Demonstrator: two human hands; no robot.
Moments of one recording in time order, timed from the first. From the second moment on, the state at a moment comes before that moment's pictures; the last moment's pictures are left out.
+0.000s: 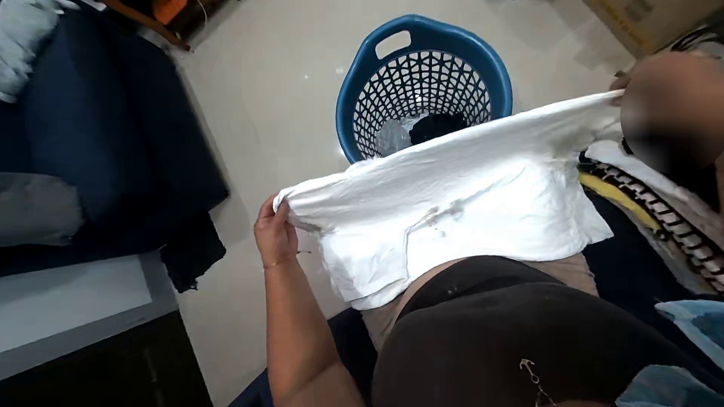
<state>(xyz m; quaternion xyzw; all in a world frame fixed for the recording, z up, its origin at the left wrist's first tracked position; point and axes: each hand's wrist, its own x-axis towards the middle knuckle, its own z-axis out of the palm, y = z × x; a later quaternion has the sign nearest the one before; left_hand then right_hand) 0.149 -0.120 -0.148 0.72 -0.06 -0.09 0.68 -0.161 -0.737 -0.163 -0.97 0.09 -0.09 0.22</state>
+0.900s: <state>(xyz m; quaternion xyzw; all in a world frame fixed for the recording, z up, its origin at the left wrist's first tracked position) 0.003 -0.069 -0.141 0.92 -0.16 -0.32 0.17 -0.180 -0.556 -0.121 -0.85 0.22 0.47 0.06</state>
